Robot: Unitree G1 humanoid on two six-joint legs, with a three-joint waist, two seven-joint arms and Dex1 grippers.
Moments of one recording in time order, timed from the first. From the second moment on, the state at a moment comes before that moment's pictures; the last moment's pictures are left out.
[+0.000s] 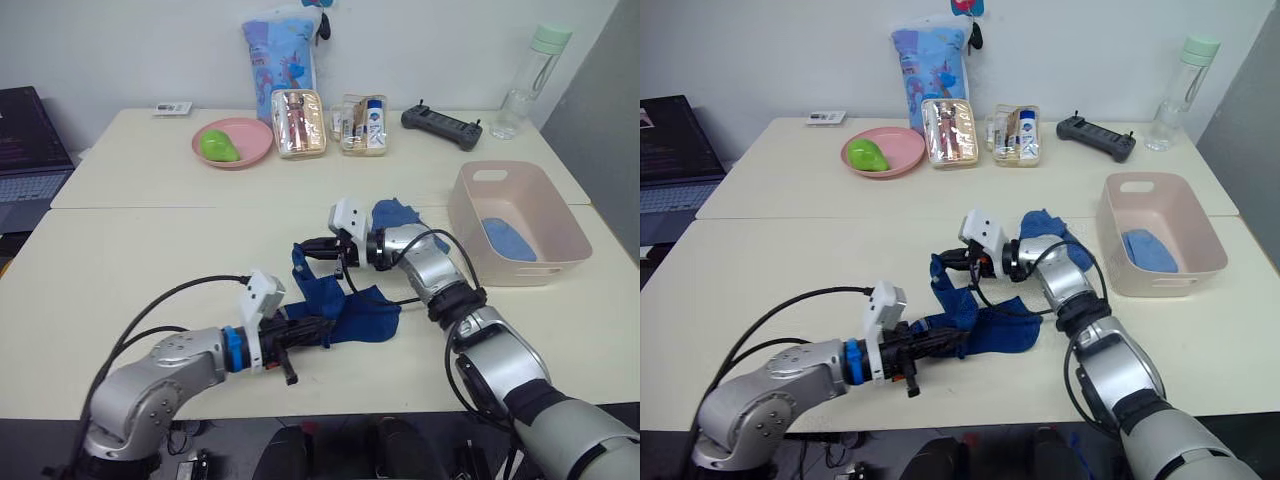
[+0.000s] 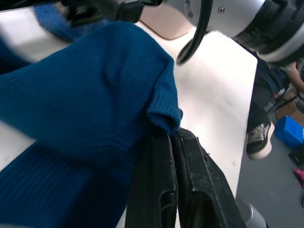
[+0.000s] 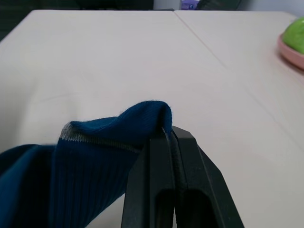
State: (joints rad) left arm -0.05 0.52 0.01 -0.58 -0.74 0.91 -0.67; right arm -0.95 -0.09 0.27 0.80 0.10 -0.03 1.06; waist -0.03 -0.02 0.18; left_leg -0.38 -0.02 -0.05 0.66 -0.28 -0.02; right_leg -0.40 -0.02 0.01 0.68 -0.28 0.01
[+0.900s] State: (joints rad) left arm -0.02 0.88 0.22 -0.35 -0.64 0.69 -0.94; right arm -0.64 -0.33 0.26 0.09 0.22 0.46 1.13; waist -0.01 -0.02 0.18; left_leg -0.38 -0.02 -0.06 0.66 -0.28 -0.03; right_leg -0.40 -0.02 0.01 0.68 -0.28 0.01
